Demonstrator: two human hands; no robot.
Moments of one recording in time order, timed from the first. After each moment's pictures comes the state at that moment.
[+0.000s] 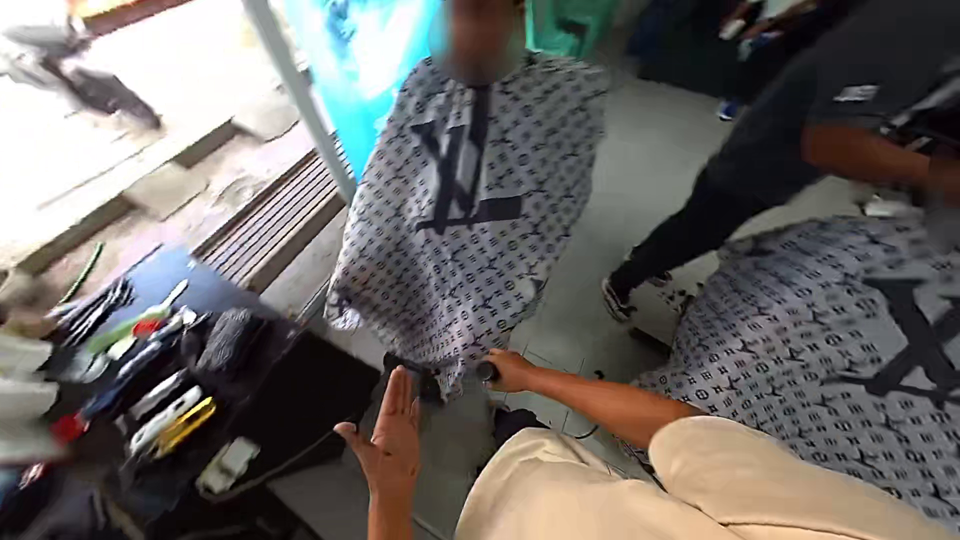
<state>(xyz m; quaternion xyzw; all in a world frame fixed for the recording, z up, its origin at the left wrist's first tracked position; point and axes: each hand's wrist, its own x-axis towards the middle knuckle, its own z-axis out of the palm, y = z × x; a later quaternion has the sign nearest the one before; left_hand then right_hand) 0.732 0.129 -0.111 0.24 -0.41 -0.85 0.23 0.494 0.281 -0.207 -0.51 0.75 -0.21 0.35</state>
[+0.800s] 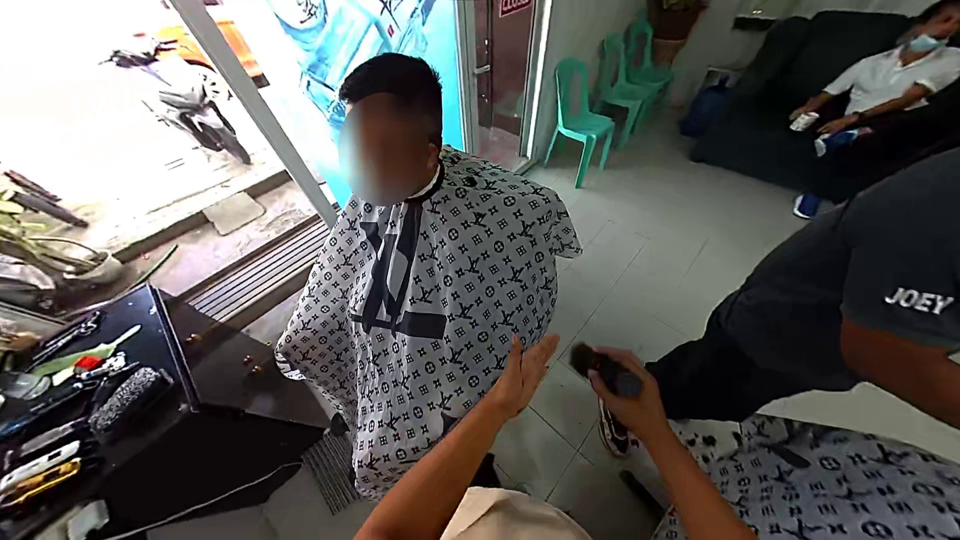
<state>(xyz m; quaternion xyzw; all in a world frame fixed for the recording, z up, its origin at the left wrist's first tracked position) 0.143 0.321 -0.069 0.07 -0.50 -0.86 0.02 0.025 0.515 -0.092 -0.40 0.76 -0.52 -0.01</state>
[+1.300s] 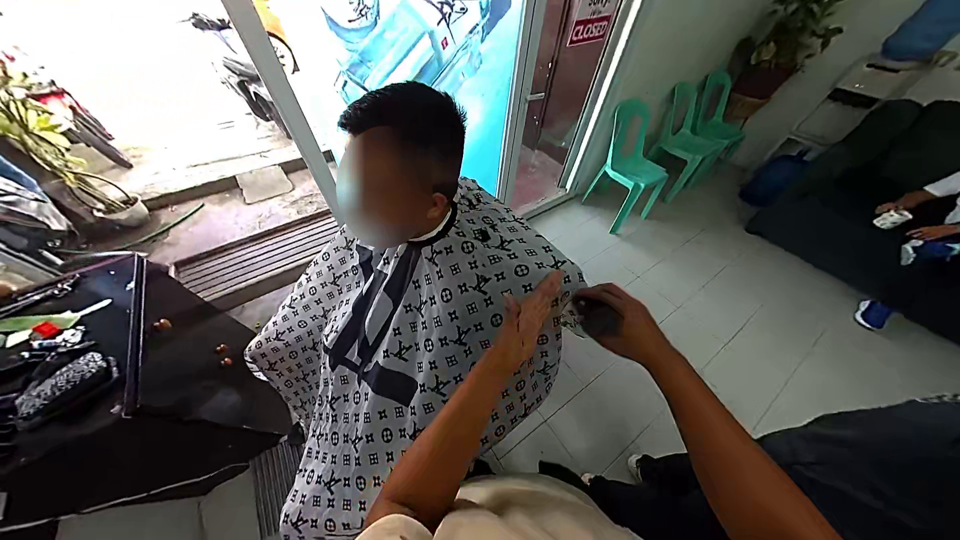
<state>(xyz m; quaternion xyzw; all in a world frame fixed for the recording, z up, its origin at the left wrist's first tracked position) -0.059 0.198 0.003 0.00 -0.55 -0.78 0.29 -0.254 0.328 0.004 -0.61 0.69 -0.39 0.05</state>
